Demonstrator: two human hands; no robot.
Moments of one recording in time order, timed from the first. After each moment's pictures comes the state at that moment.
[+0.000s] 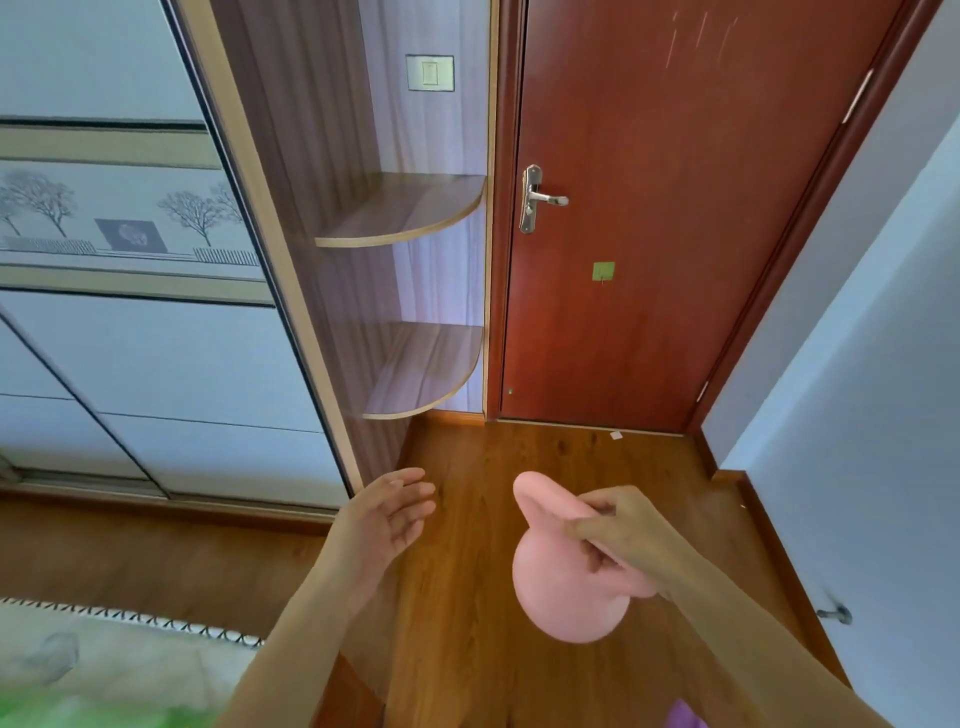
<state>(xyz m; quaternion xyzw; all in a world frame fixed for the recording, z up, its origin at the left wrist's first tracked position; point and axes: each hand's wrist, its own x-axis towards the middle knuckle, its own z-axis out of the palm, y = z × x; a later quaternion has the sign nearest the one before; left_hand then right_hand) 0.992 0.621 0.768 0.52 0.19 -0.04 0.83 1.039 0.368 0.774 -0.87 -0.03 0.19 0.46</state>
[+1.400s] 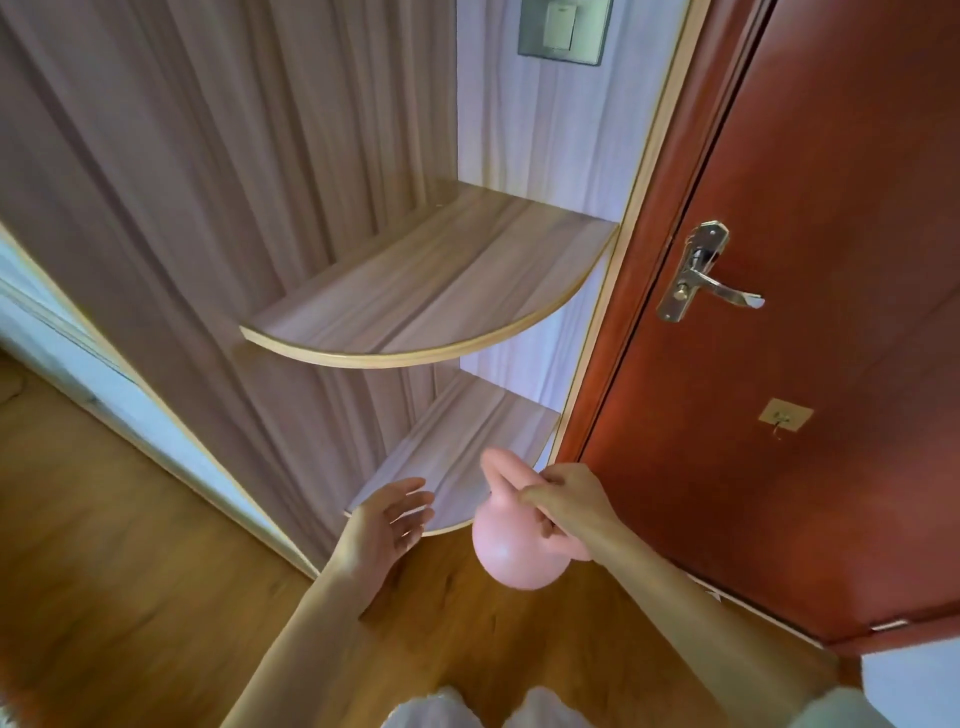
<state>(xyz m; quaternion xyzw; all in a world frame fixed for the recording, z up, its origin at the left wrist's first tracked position) 1.484 0.665 0.717 0.40 0.42 0.10 0.81 1.621 0.505 0.728 -0.83 -0.10 0.32 0.44</state>
